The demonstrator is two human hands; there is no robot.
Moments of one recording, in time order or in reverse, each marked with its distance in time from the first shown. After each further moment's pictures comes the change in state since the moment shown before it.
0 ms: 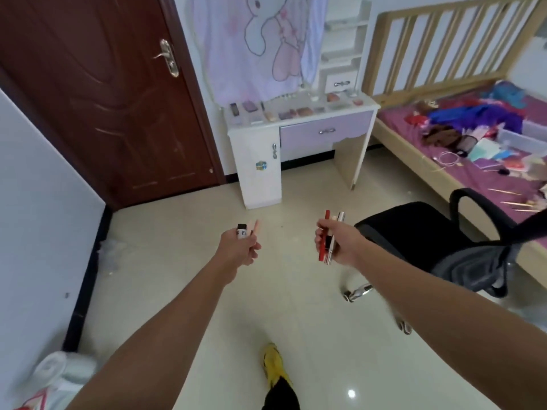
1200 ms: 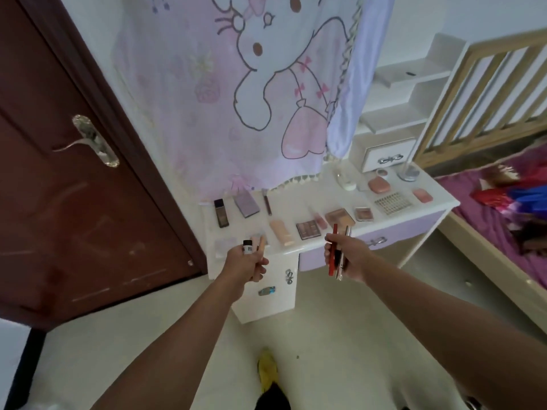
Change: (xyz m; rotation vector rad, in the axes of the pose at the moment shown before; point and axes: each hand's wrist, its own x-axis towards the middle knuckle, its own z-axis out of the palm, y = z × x) left_hand 0.759 0.325 0.022 -0.081 -0.058 -0.108; right_hand 0.613 -0.482 0.222 -0.036 0.130 -0.002
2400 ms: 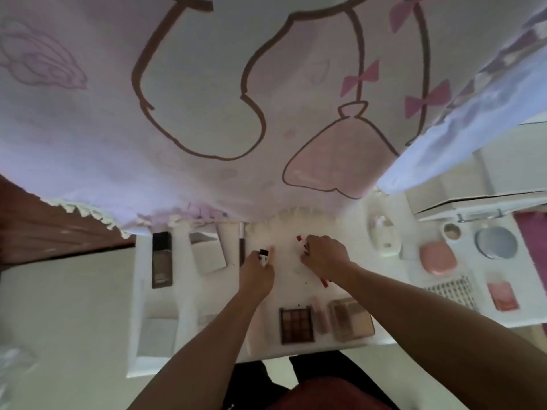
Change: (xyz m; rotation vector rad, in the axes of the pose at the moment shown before) left_hand 0.379 0.037 0.137 0.464 0.168 -0.339; right_hand 0.398 -0.153 0.060 -1.861 -0.153 -0.238
